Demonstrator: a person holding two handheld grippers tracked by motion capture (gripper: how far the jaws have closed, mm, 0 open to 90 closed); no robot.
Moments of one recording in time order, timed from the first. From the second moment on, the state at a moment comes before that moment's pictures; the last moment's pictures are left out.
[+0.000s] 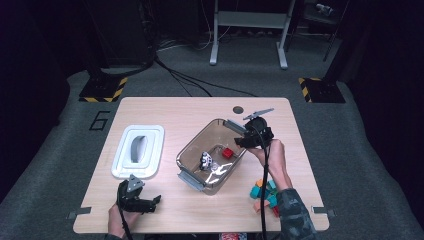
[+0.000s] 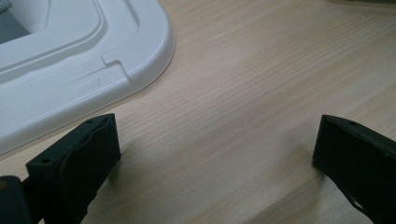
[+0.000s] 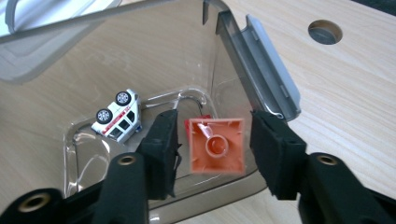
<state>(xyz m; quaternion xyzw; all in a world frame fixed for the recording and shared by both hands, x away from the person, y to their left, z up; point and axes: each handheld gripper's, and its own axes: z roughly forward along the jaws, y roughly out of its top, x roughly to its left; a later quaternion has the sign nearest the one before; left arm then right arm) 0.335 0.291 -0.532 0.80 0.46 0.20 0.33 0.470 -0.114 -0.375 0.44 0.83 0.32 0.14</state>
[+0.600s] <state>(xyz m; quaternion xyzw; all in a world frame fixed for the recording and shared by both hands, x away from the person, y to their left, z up) 0.335 0.291 -0.532 0.80 0.46 0.20 0.33 0.431 -0.175 -0.387 0.47 0.79 0.35 0.14</state>
